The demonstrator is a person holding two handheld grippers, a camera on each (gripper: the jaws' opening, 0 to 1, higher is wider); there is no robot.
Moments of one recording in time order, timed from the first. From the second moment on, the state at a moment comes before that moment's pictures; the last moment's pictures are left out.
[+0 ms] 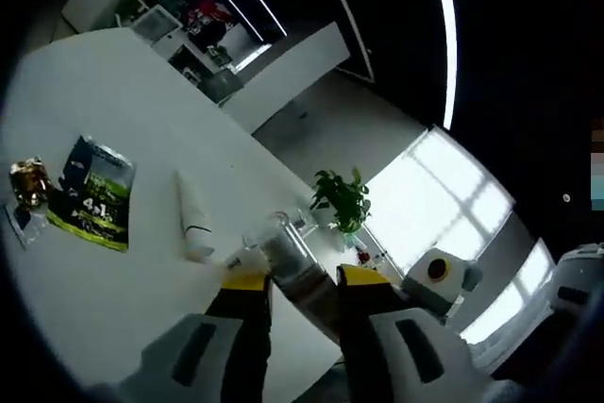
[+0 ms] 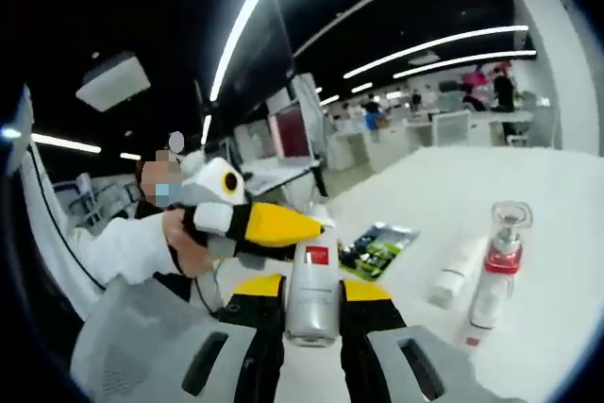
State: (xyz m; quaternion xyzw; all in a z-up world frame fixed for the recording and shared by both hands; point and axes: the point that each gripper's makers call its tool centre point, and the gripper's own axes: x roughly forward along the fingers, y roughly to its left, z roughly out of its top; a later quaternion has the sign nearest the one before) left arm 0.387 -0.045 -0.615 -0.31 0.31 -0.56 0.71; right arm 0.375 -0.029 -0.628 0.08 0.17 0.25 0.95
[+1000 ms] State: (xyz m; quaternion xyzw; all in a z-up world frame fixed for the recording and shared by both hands) left arm 0.409 -0.038 -0.623 -0.17 0.24 -0.60 0.74; right arm 0.376 -0.040 -0.660 -0.03 0.21 0.25 0.94
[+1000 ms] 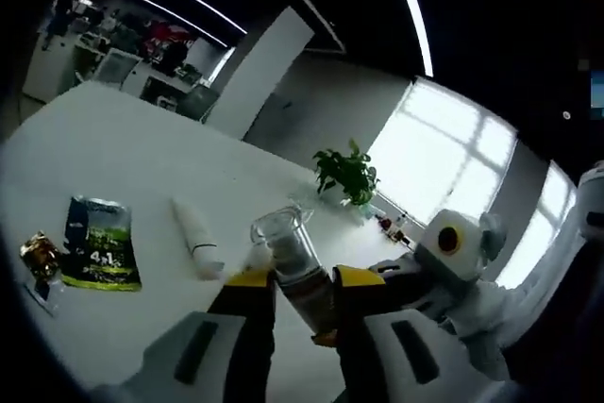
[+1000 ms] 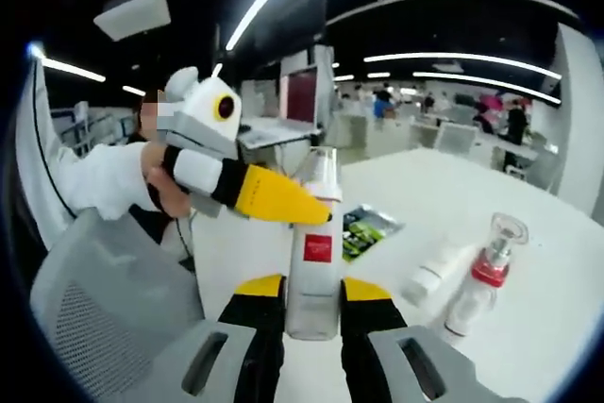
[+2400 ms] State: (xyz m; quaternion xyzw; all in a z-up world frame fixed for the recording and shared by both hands) left arm 0.357 -0.062 -0.668 0.16 0.14 -0.67 0.71; right arm 0.373 -0.045 -0.646 0.09 0.21 0.24 0.94
